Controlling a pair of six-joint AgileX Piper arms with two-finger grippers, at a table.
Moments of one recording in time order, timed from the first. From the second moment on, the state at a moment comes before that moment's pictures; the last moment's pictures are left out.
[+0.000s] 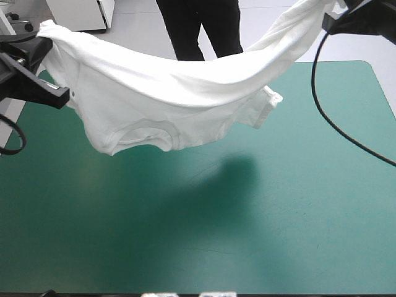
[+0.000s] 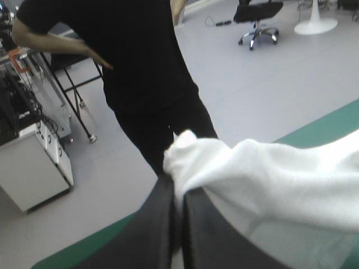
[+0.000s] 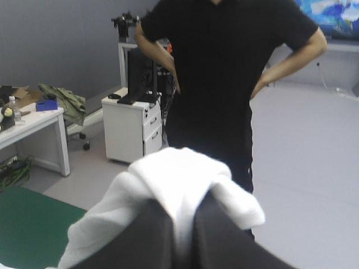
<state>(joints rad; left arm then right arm) -0.45 1.18 -2.09 0.14 1.12 0.22 0.06 1.35 -2.19 0.41 0.91 -0.26</state>
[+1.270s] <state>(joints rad) -0.45 1.38 -1.72 0.07 1.21 0.17 0.24 1.15 -1.45 0.14 0.93 -0.19</state>
